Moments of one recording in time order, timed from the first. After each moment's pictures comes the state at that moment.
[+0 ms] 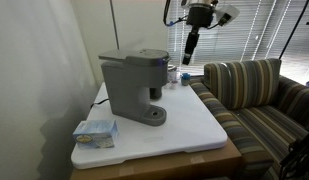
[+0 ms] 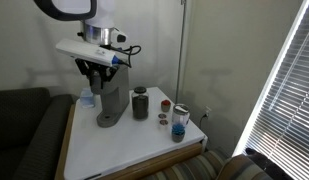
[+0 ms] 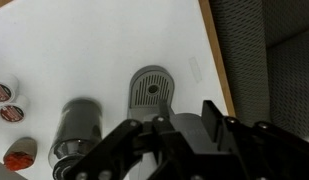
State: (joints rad) arm 0.01 0.24 0.03 -2.05 0.37 2.30 -0.76
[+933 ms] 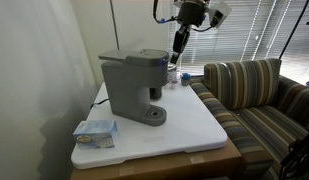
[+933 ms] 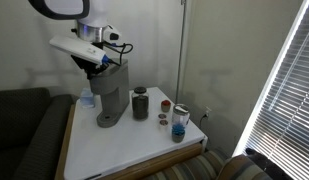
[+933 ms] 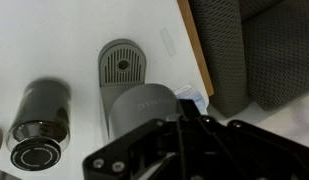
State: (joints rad) arm 0.00 0.25 0.10 -2.03 0.51 2.32 -0.76
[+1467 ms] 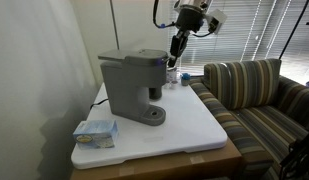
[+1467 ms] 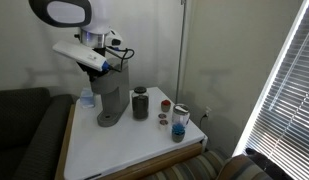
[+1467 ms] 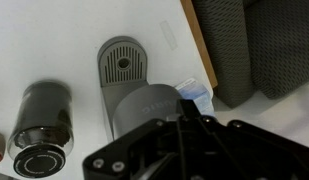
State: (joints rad) arm 0.00 0.28 0.10 -2.03 0.58 2.37 -0.76
